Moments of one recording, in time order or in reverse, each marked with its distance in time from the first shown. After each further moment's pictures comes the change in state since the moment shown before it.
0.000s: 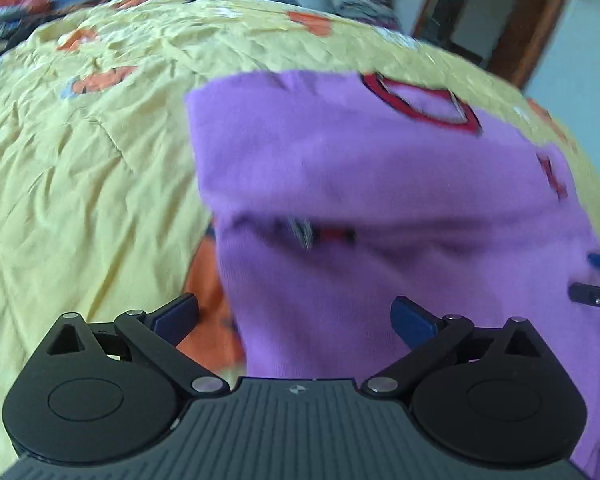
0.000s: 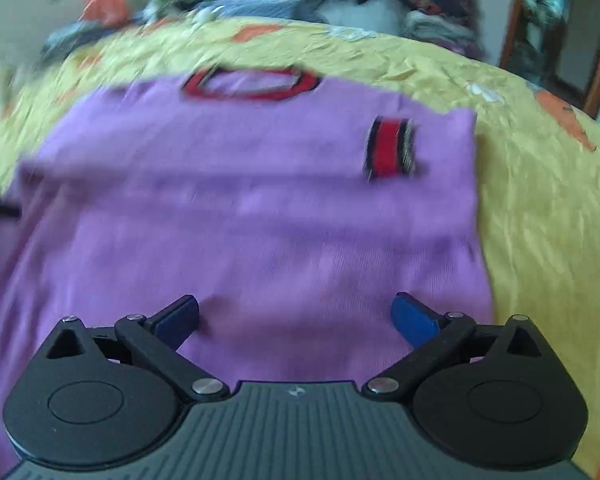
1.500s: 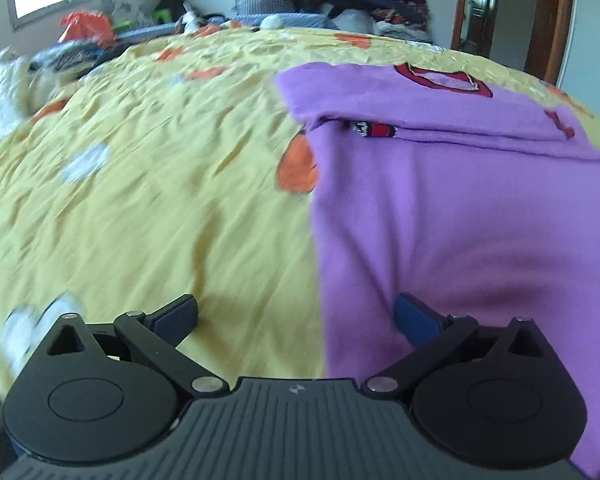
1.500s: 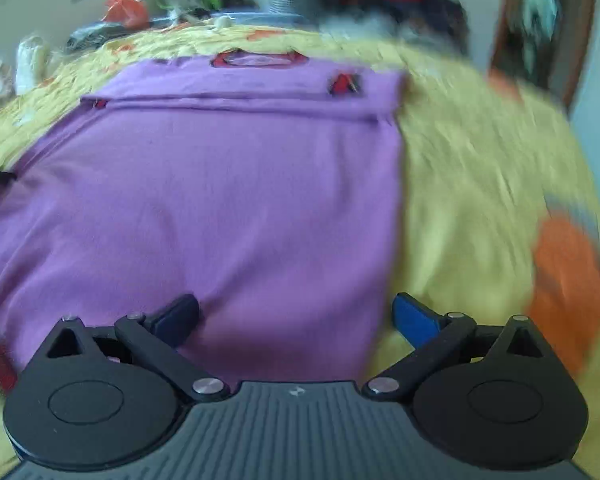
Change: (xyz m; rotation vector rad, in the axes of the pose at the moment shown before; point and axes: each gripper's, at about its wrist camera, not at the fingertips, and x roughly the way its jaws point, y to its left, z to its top) left arm -0.087 0.010 -0.122 -0.033 -0.115 0.208; right arm -0.118 -0.022 -0.129 0.050 -0.011 0.000
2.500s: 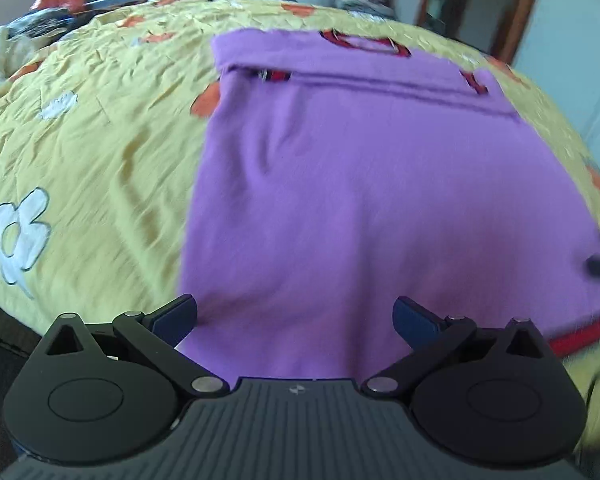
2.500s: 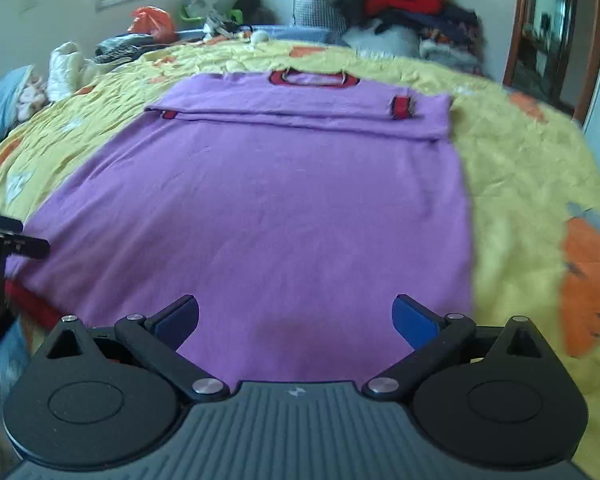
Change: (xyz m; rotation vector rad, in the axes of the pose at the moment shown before) left arm -0.066 -0.070 -0.051 -0.034 0.070 -0.122; right arm -0.026 0.077 -0.001 -0.021 -0.063 0.068
